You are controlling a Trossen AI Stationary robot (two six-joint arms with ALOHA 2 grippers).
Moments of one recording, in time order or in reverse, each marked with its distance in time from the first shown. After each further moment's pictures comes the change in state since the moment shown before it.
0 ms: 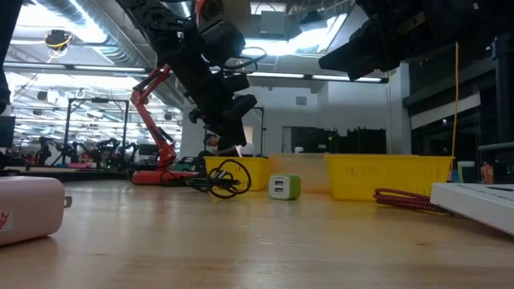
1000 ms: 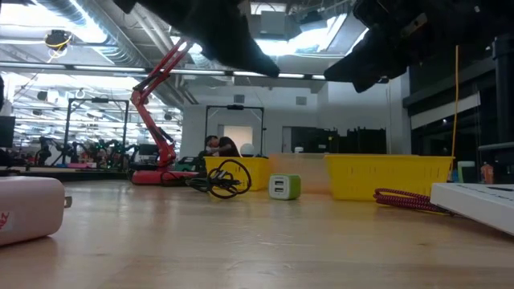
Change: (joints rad) left arm -0.432 -0.103 -0.001 0.161 0.075 0.362; right arm 0.004 0.000 0.000 -0.068 -0.003 0.139
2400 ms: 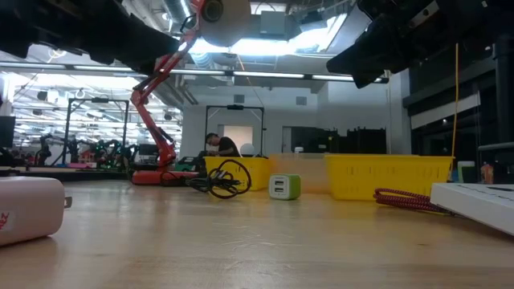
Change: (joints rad) left arm -0.170 -0.426 -0.675 0.623 0.030 -0.058; right arm 0.034 0.000 0.000 0.025 0.002 -0.010
